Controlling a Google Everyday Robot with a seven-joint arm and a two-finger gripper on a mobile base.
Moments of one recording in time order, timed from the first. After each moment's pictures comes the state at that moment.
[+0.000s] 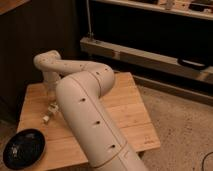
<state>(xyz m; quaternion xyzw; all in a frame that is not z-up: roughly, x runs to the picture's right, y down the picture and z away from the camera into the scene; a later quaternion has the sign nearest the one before) -0.306 0.055 0.881 -0.31 0.28 0.69 0.60</state>
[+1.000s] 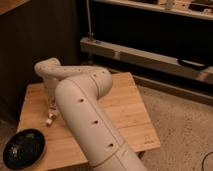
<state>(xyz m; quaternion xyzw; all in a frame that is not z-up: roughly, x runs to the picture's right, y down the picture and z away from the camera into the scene) -0.312 0.079 0.877 -0.33 0.27 0.66 0.61</state>
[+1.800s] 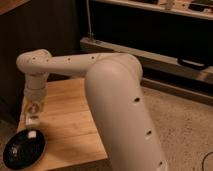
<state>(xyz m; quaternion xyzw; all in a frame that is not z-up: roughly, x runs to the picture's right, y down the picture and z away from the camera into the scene) -0.345 0.098 0.670 -0.47 0.09 0.47 0.74</state>
